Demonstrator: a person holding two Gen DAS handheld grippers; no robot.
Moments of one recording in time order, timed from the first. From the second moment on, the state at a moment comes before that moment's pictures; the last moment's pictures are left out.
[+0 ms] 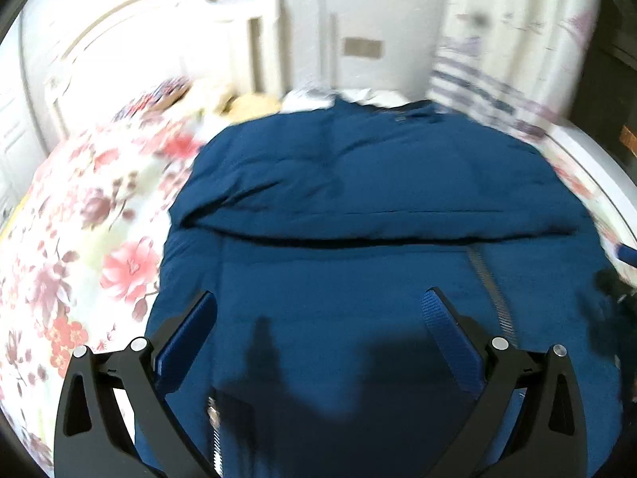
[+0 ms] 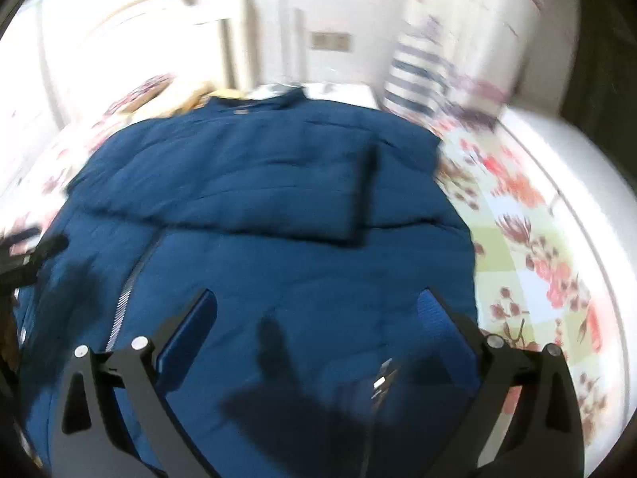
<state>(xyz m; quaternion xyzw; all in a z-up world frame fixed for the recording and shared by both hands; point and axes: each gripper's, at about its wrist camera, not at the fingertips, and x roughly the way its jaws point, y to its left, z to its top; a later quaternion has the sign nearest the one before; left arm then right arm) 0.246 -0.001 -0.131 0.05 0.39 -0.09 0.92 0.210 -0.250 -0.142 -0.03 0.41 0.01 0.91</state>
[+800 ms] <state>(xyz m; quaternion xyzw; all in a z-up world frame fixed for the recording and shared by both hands) 0.187 0.066 -0.166 0.05 0.43 -0.04 0.90 0.144 -0.262 -0.168 -0.06 0.44 -0.05 0.89</state>
